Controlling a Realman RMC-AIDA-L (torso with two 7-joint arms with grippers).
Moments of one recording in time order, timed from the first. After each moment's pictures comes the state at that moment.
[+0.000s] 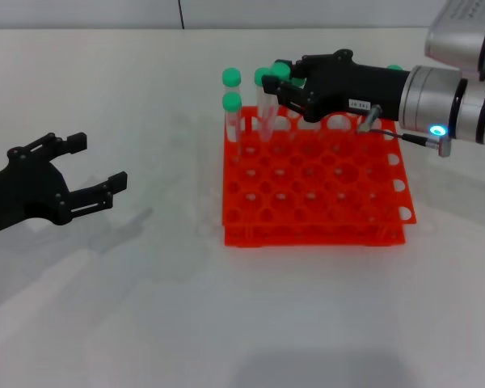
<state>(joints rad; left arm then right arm) -0.12 -2.08 1.00 0.99 1.63 1.34 -1.29 0.65 2.03 -1.56 -0.67 -1.15 -0.88 1.30</state>
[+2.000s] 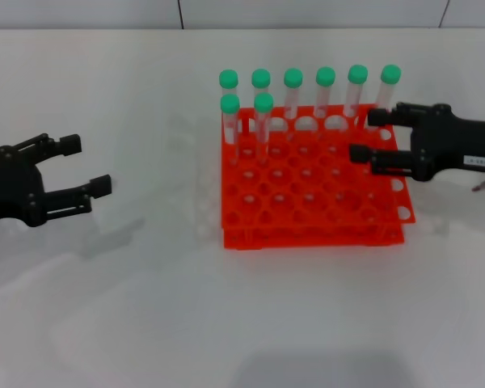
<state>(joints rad) -0.28 -1.95 0.85 0.69 1.66 1.56 -1.26 0.48 1.95 -1.22 -0.68 -1.45 -1.32 1.35</state>
